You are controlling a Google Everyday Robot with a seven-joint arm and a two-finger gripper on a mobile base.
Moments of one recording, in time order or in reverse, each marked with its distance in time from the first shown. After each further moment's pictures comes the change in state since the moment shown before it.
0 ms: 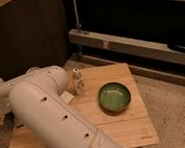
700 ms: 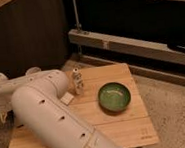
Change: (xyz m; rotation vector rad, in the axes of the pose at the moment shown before) arm 0.010 0.012 0.010 0.030 -0.060 0.011
